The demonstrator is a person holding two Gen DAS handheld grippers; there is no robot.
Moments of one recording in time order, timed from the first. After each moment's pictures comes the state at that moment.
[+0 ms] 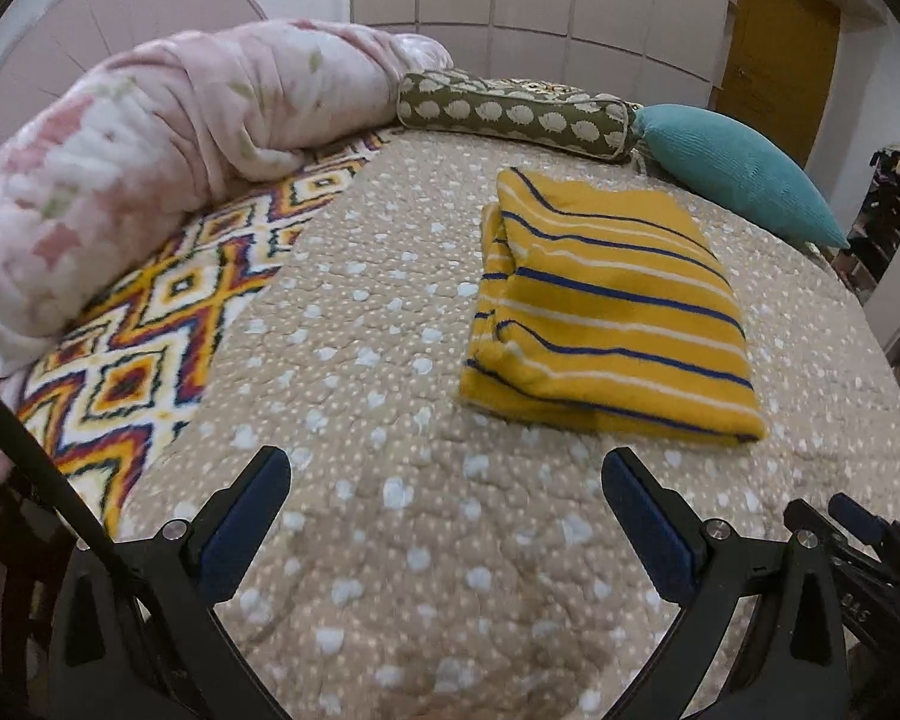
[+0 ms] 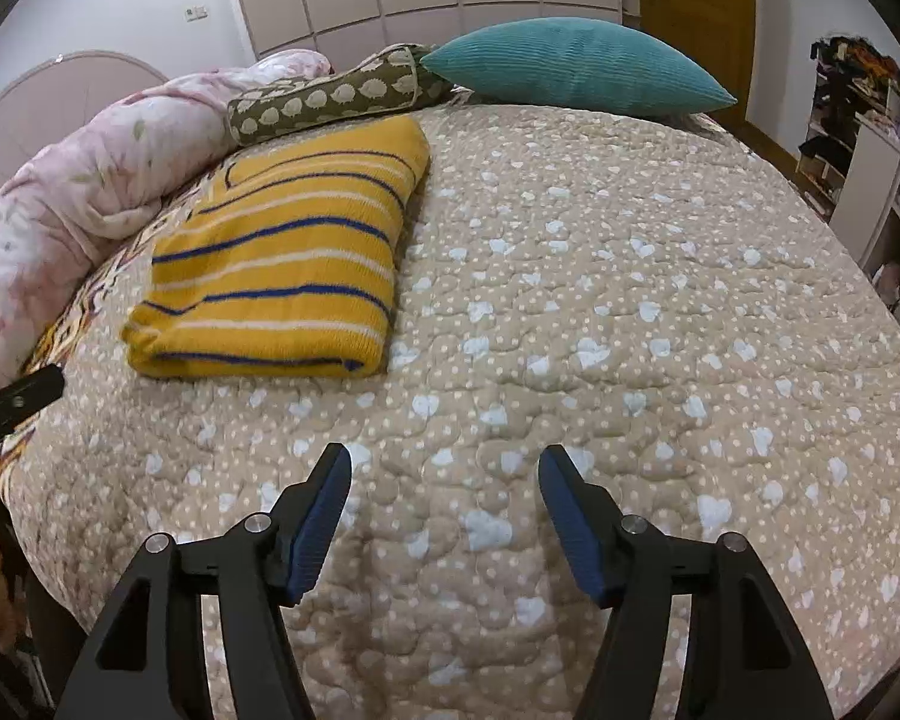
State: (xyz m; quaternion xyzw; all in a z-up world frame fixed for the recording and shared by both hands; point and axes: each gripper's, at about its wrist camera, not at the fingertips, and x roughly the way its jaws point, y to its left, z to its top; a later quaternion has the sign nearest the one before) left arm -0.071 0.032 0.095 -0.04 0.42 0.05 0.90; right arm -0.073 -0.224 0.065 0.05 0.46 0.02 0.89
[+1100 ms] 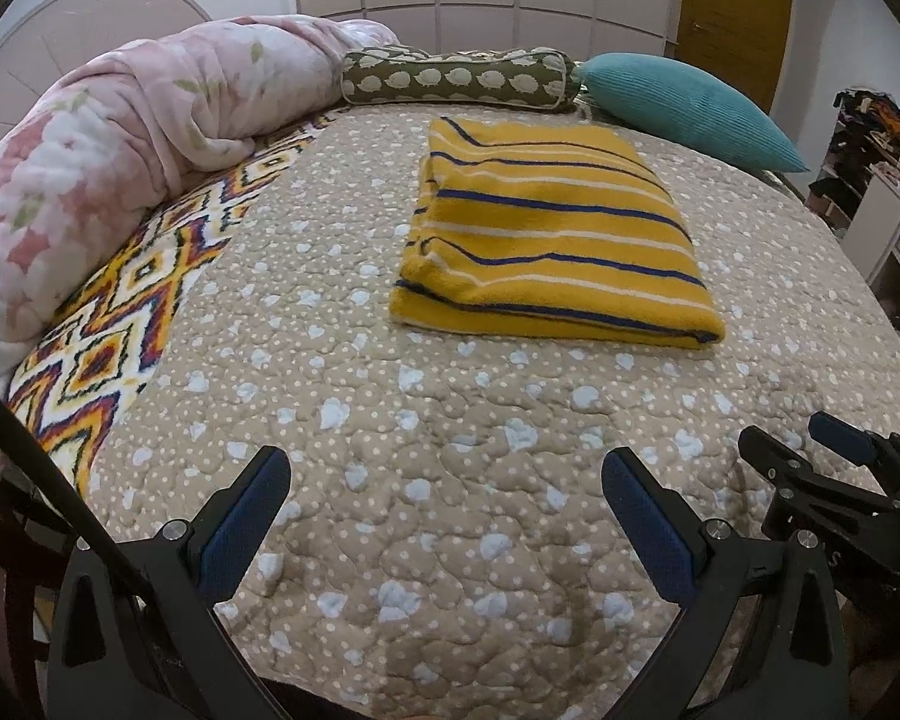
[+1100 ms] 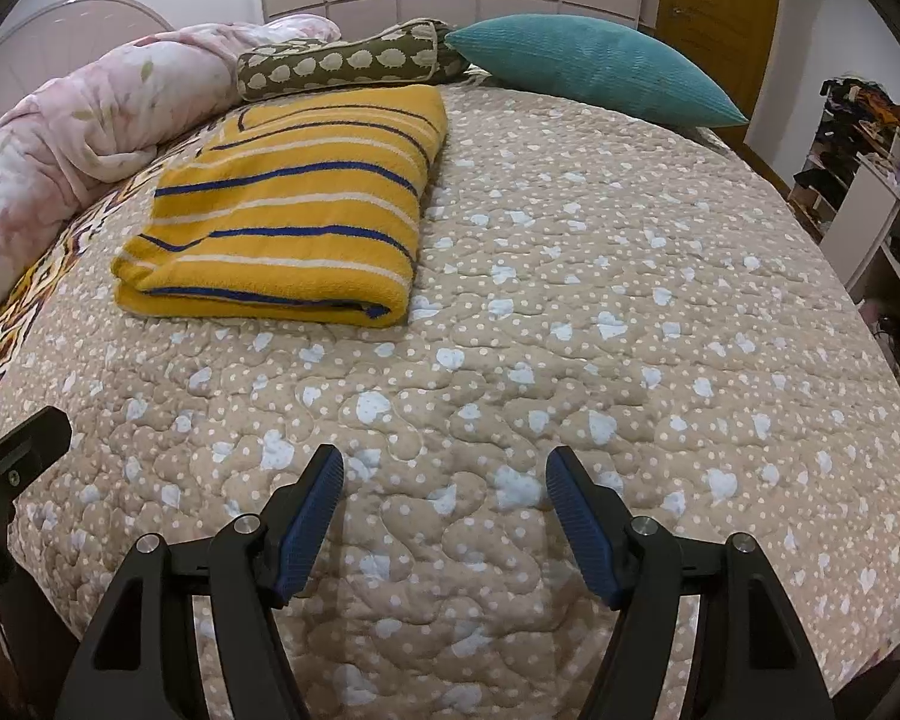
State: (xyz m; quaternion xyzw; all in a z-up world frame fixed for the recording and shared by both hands) left arm -0.093 -0.004 0.073 0.00 0.45 0.01 0.89; right arm -0.082 -0.198 0.058 -0.01 0.48 0.00 0.88
